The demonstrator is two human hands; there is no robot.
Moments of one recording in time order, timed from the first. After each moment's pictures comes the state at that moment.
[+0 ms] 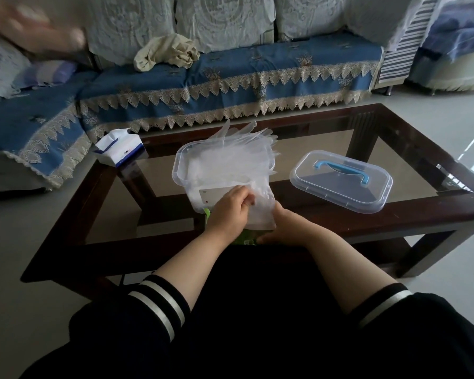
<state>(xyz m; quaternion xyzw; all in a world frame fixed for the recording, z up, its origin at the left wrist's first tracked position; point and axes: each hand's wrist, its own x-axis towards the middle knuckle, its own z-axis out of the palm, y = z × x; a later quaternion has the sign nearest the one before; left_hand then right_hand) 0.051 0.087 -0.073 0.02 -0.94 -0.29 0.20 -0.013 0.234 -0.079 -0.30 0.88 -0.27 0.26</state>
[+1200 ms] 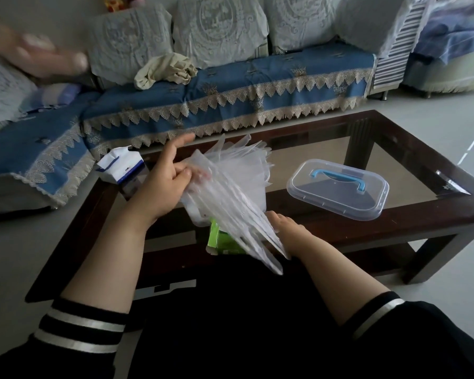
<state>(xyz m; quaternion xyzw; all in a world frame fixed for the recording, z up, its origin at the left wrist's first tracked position) 0.089 0.027 0.052 0.05 -0.88 -0.45 0.15 -0.016 0.240 -0.080 -0.30 0.91 -0.20 0.22</state>
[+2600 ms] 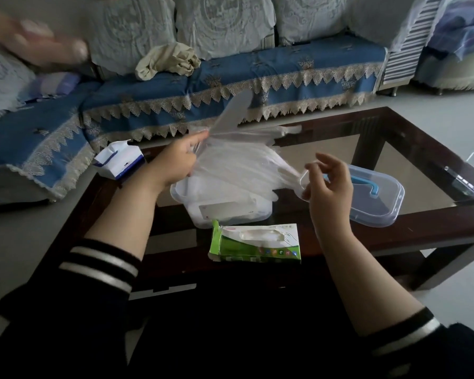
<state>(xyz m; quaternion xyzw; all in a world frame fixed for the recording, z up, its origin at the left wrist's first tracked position) 0.009 -0.009 0.048 0.13 -0.90 -0.40 0.09 -0.026 0.247 -0.024 -0.08 0.64 -0.76 -0.10</state>
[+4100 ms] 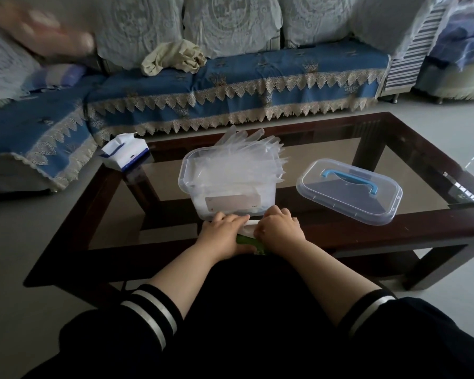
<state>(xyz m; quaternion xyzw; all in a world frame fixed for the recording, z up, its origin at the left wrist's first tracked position) 0.055 0.048 -0.092 0.06 -0.99 -0.10 -0.10 -0.008 0.197 -0.089 -0.29 0.94 -0.16 0.12</state>
